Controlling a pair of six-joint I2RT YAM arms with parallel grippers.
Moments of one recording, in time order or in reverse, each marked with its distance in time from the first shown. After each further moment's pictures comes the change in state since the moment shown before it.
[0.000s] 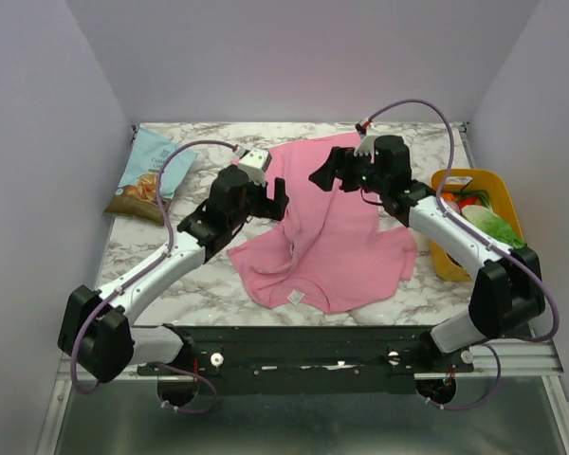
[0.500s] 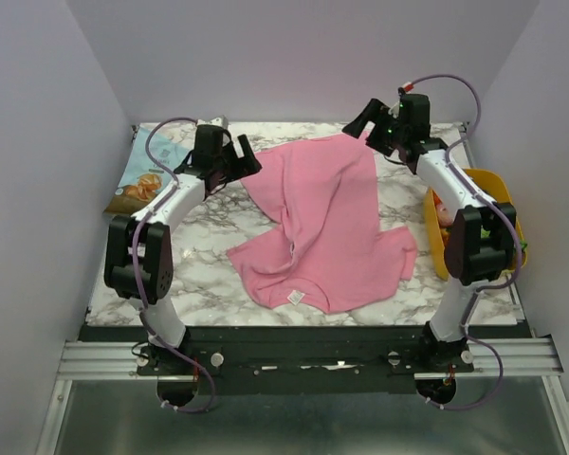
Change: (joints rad) left arm 0.367 0.471 0.380 -0.126 0.219 -0.312; right arm -0.244 0.373 0.463 -0.165 0.031 0.196
